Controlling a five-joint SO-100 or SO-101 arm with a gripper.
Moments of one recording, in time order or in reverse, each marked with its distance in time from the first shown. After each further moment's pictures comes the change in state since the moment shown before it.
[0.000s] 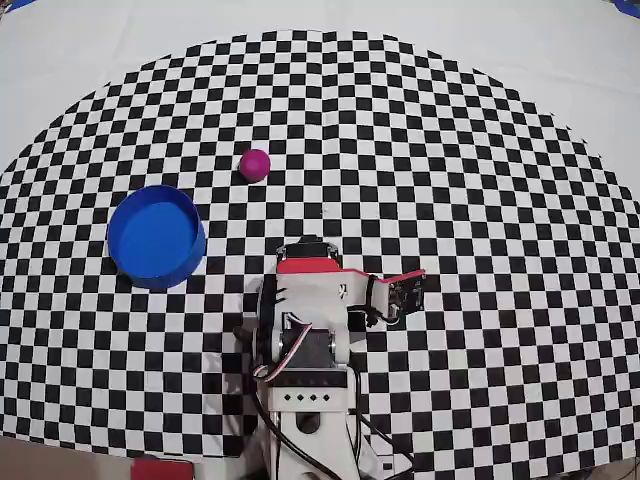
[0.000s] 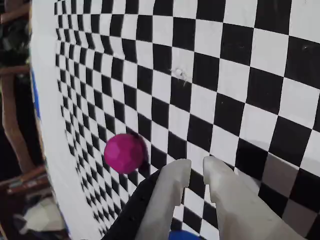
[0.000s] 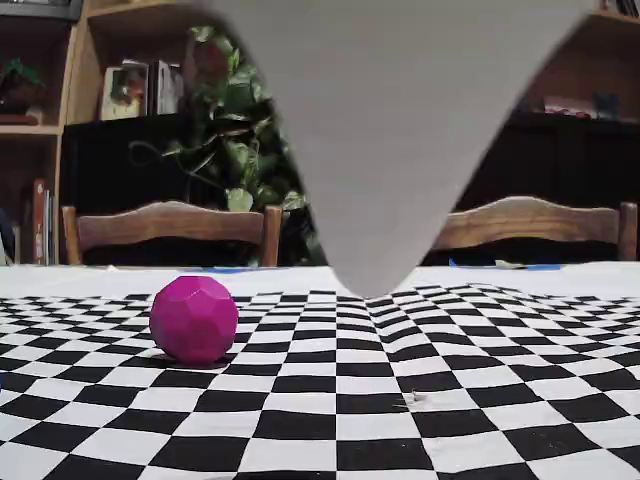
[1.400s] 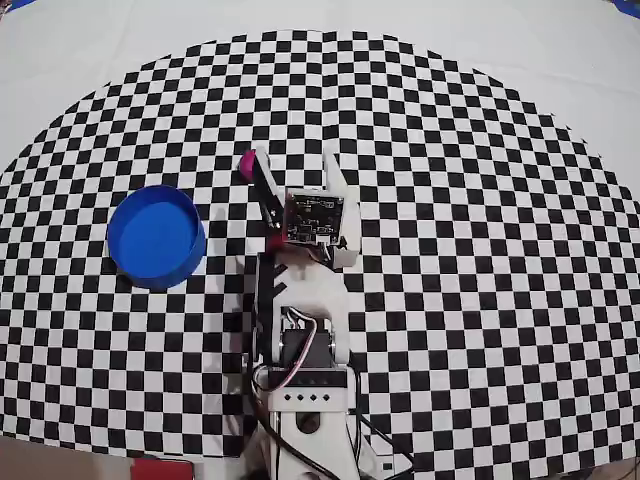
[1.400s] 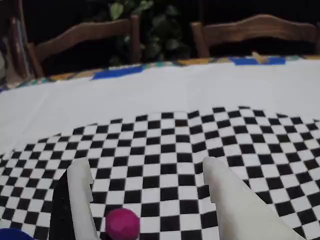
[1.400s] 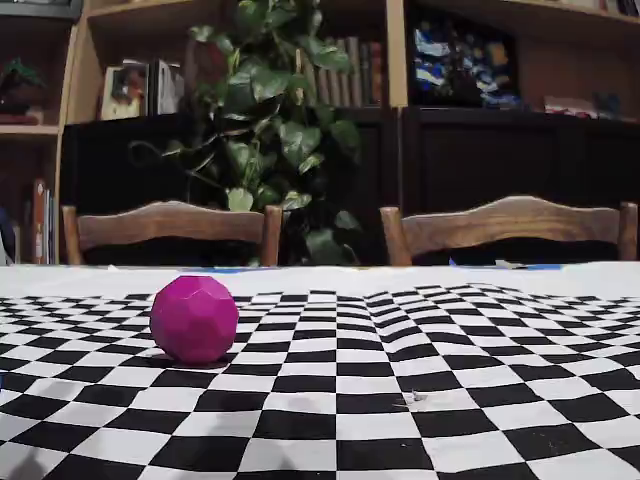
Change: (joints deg) arm 0.0 0.0 0.0 -35.6 -83.8
